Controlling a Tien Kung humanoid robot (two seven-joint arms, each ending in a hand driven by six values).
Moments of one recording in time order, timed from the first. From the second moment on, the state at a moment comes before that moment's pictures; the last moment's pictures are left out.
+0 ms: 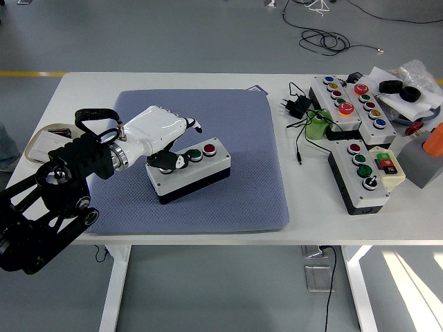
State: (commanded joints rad) left arm -0.65 0.38 -0.83 -1.37 2.26 -0.13 0.06; right arm 0.11 -0.16 1.07 0.18 -0.60 -0.29 -0.20
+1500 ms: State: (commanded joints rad) left arm -0.71 0.36 -0.74 -1.31 2.21 -0.17 0.08; right arm 0.13 -0.16 1.08 0.18 -0.61 -0.29 -0.20
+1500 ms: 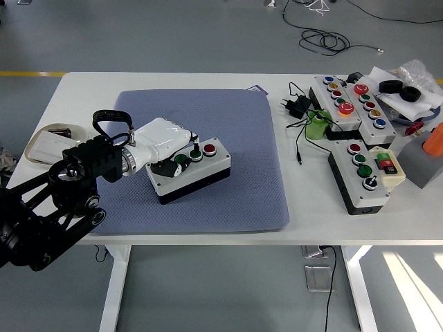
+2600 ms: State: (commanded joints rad) left arm -0.71 0.35 -0.75 -1.32 2.20 -0.18 0.09; right arm 0.11 -0.16 1.07 0.18 -0.61 -0.29 -0.20
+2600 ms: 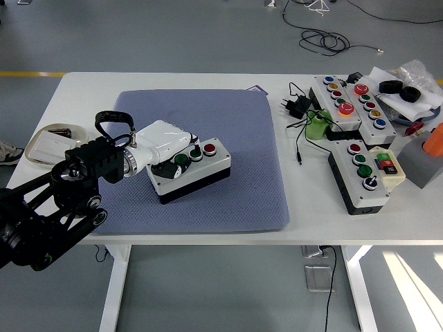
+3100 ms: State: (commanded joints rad) left arm -0.75 0.32 -0.73 -1.30 2.18 -0.18 0.09; right arm 0.12 -0.16 1.08 0.18 -0.61 -0.29 -0.20
